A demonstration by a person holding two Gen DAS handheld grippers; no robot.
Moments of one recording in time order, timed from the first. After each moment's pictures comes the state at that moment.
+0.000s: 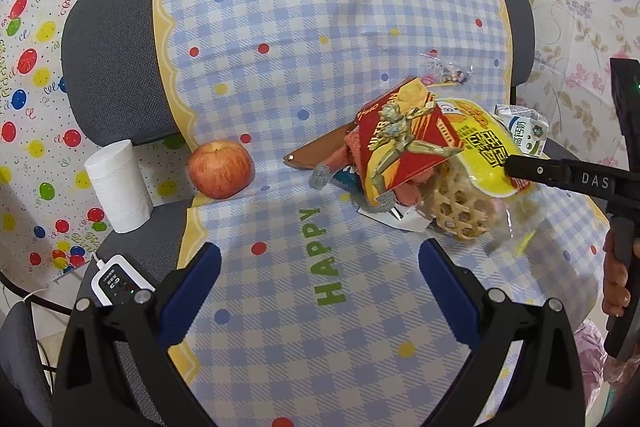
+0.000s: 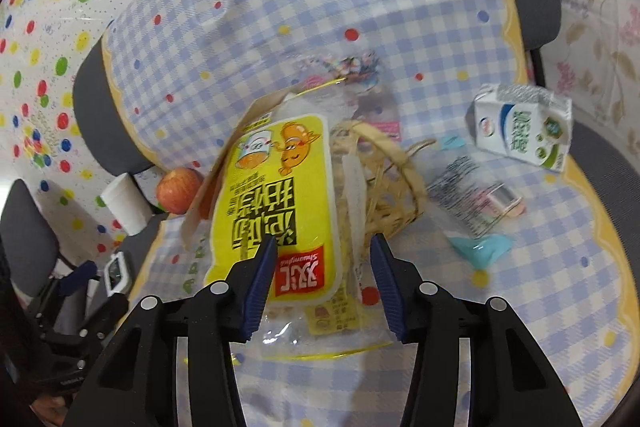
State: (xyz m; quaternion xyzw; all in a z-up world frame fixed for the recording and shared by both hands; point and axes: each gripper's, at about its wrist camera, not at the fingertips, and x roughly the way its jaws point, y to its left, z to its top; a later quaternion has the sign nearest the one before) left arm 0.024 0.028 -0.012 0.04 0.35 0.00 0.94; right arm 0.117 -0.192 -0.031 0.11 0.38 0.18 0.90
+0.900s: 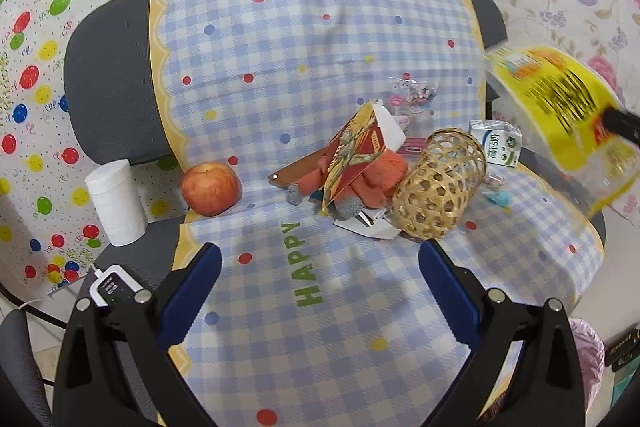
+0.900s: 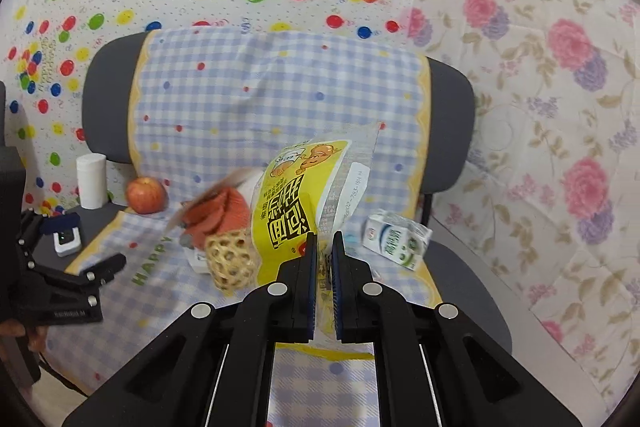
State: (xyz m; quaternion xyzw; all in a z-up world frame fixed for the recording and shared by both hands) left arm 0.004 0.018 -0.003 0.04 0.31 -0.03 0.95; right arm -0.012 -0.197 0.051 -0.10 0.21 0.03 0.97
